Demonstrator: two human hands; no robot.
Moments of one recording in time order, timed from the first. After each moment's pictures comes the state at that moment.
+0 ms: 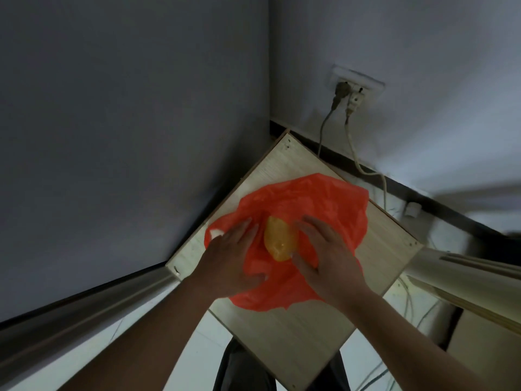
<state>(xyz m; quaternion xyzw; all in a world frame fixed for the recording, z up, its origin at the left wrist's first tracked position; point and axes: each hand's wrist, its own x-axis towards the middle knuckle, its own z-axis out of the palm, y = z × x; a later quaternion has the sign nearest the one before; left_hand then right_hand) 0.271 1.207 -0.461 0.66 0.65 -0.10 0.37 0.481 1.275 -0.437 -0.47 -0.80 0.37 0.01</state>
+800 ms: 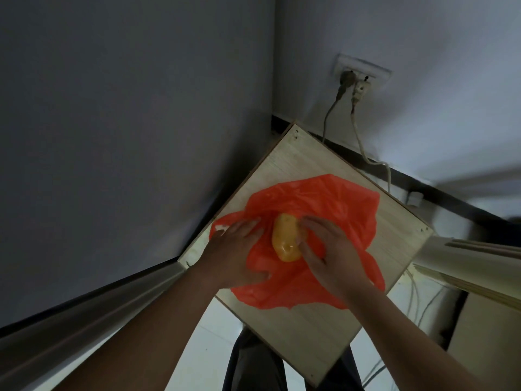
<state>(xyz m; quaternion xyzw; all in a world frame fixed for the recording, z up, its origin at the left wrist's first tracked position) 0.248 1.203 -0.461 0.68 0.61 -0.14 0.39 0.463 1.255 -0.448 -0.52 -0.75 0.40 0.07</state>
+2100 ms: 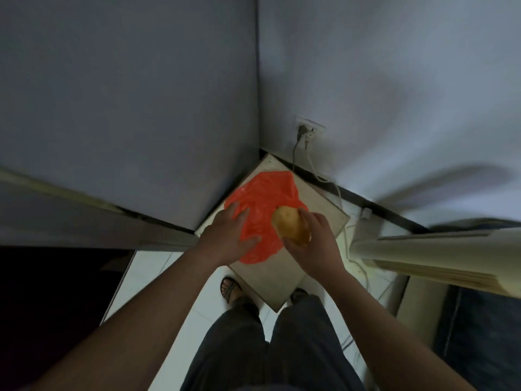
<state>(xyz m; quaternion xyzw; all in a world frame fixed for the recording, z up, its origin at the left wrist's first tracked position) 0.306 1.158 -0.222 0.59 0.71 -0.03 0.38 0.510 1.196 -0.218 -0.58 -0.70 0.40 0.09</state>
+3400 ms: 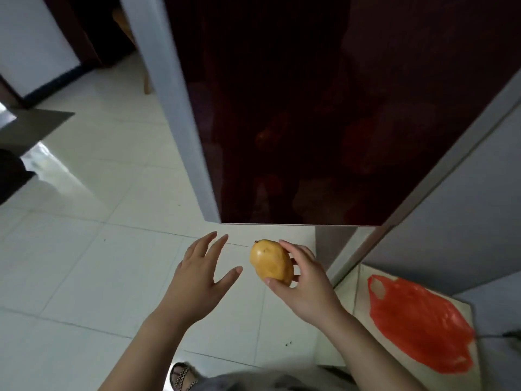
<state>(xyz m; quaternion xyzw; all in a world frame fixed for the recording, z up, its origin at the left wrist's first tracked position) 0.446 0.675 -0.053 0.03 0.97 0.24 0.04 0.439 0.885 -0.080 0.06 -0.87 0.49 -0.04</state>
